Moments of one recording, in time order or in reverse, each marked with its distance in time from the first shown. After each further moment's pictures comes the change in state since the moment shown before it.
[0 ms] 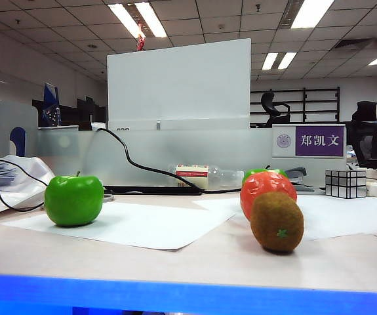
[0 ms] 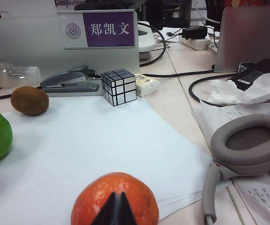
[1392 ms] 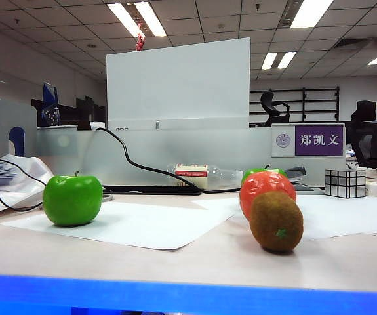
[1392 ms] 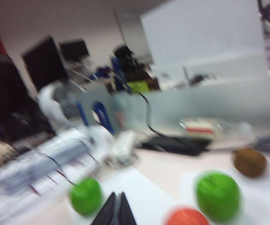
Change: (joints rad) left arm -0.001 0.004 0.053 0.183 0.682 -0.469; right arm 0.004 0.006 0.156 0.219 -0.708 0.441
